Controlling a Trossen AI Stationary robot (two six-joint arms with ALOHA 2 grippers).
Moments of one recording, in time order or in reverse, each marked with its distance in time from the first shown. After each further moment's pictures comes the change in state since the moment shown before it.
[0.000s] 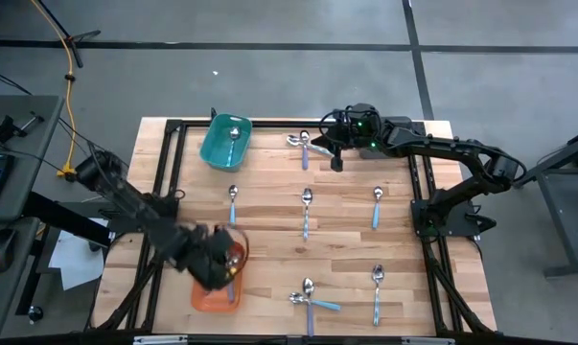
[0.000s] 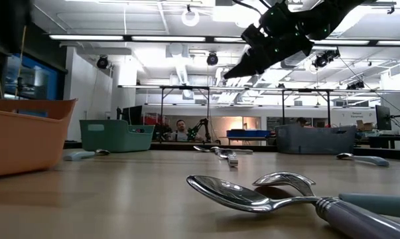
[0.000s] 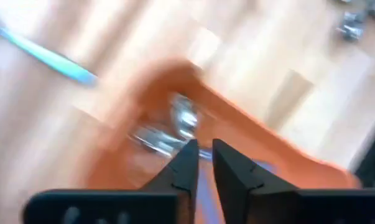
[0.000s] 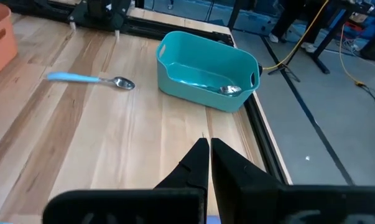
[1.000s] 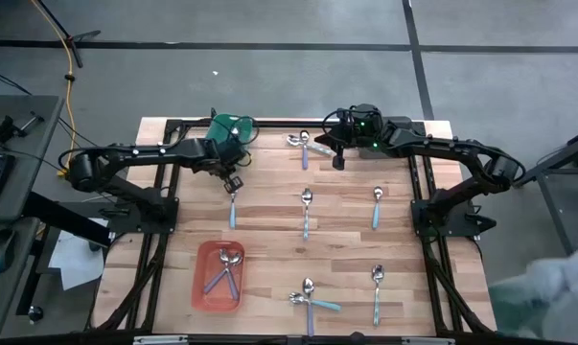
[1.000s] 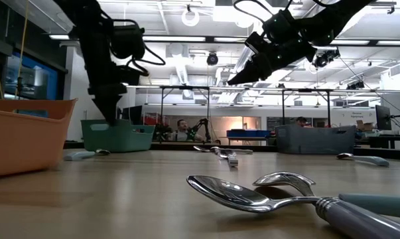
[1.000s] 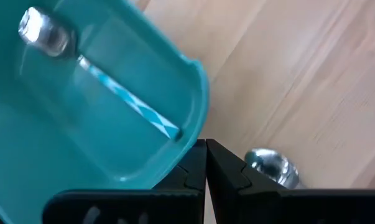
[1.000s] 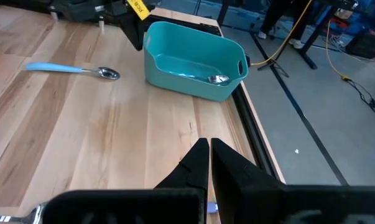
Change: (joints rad) left arm 1.108 -0.096 -0.334 0.343 0.037 1.137; right arm -0.040 0.000 -0.056 0.064 0.009 -0.001
